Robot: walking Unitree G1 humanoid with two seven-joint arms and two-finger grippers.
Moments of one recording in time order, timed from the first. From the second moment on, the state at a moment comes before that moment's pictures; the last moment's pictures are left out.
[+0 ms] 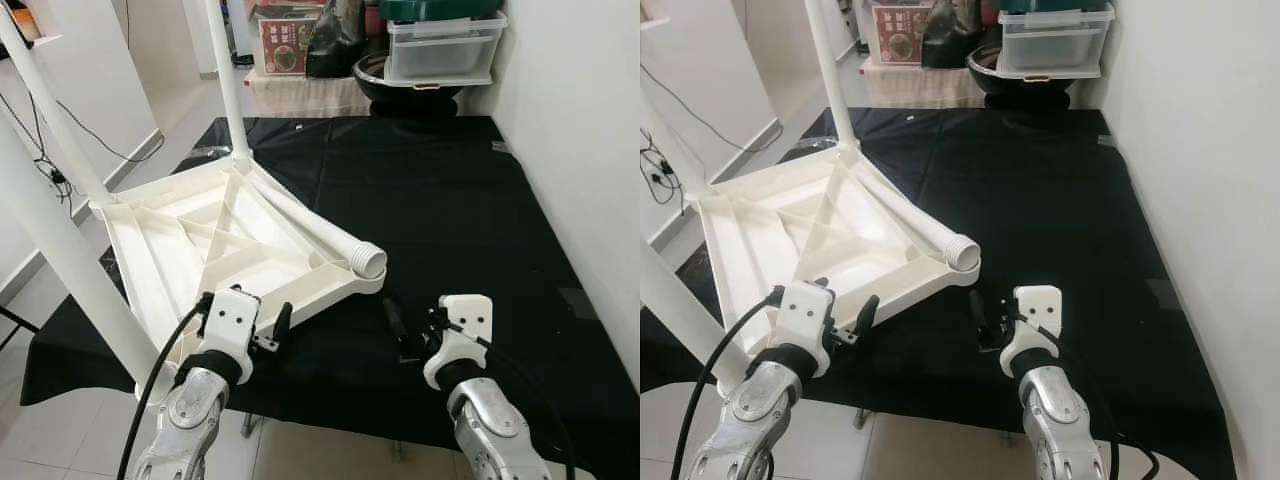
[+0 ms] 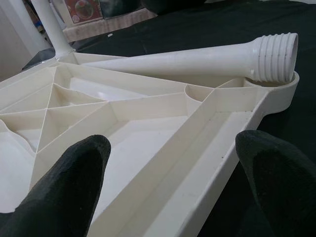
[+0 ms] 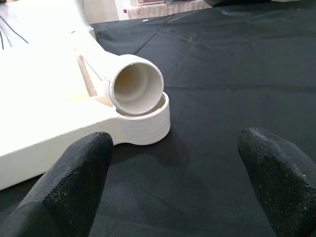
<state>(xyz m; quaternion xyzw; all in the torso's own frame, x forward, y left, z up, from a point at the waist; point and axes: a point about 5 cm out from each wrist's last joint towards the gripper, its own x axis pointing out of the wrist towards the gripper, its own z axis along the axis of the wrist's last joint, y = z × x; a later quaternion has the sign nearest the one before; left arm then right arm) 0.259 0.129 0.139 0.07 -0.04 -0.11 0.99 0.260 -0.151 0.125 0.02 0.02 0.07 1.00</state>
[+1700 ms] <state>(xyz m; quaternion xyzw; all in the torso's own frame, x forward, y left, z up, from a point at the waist) 0.288 0.118 0.189 -0.03 -0.09 -0.10 0.99 0.293 -0.141 0.194 -0.07 -0.09 0.15 0.98</state>
